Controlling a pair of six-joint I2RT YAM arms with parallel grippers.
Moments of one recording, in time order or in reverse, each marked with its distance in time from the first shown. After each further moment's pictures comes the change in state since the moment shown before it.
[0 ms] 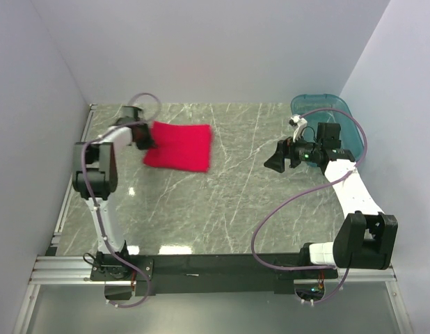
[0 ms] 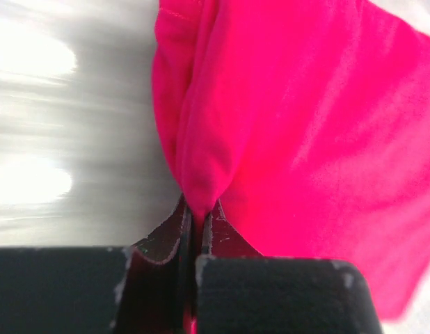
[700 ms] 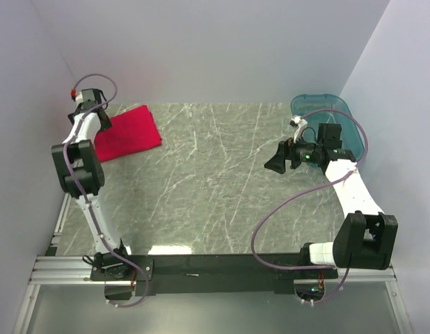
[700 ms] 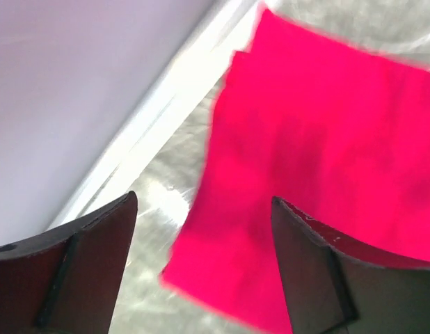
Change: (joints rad) left arm 0.309 0.122 0.394 -0.216 -0.681 0.104; right arm -0.011 0.000 0.000 -0.026 -0.047 -0.014
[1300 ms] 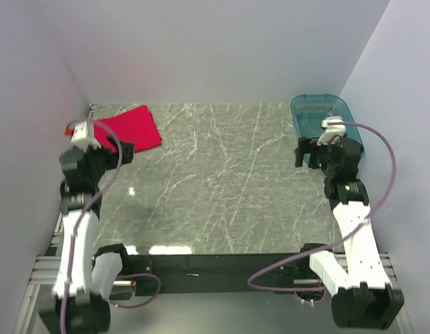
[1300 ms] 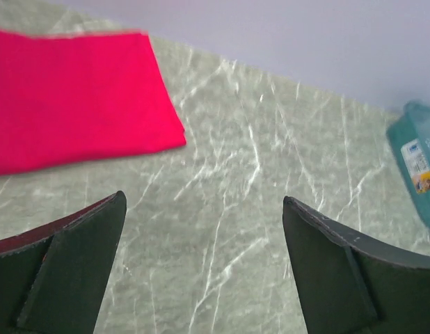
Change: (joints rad) left arm -0.028 -1.297 -1.051 0.412 0.782 -0.076; right arm 0.009 -0.402 -0.143 0.173 0.681 0.143
